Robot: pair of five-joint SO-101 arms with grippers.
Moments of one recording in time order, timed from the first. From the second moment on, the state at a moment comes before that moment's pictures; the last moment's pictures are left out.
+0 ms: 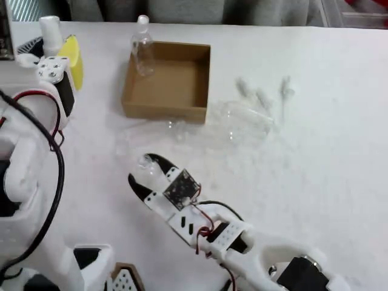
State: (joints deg) left arm -6.9 -32.3 -19.9 76.5 2.8; right arm -51.6 -22.3 86.3 -45.1 6.2
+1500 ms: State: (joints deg) left arm 8.7 -54.5 33.6 38.0 4.0; right arm -51.6 -22.3 86.3 -45.1 6.2
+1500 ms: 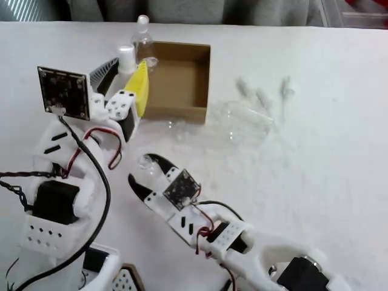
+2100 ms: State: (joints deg) left arm 10.1 -54.5 38.9 38.5 4.0; right arm -51.6 -22.3 86.3 -45.1 6.2
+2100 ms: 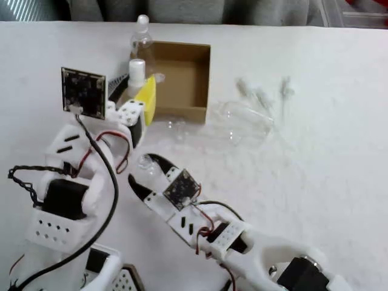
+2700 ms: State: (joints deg) left arm 13.0 -54.5 39.0 43.3 4.0; right arm -51.7 -22.3 86.3 -45.1 6.2
